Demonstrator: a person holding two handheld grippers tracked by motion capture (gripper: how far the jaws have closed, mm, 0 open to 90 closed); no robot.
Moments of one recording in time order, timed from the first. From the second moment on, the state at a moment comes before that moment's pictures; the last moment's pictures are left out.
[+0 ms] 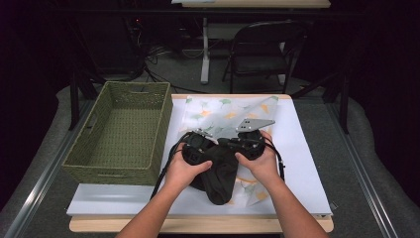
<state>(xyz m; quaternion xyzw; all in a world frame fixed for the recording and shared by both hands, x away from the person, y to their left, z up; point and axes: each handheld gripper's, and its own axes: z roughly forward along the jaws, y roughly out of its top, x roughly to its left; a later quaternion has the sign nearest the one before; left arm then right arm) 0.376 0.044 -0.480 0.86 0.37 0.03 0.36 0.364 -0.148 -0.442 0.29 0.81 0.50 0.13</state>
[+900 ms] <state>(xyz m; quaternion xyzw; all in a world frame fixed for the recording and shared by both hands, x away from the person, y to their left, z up) 0.345 0.070 -0.427 0.84 0.35 0.05 0.40 0.372 -0.158 -0.449 0.30 0.80 0.50 0.13</state>
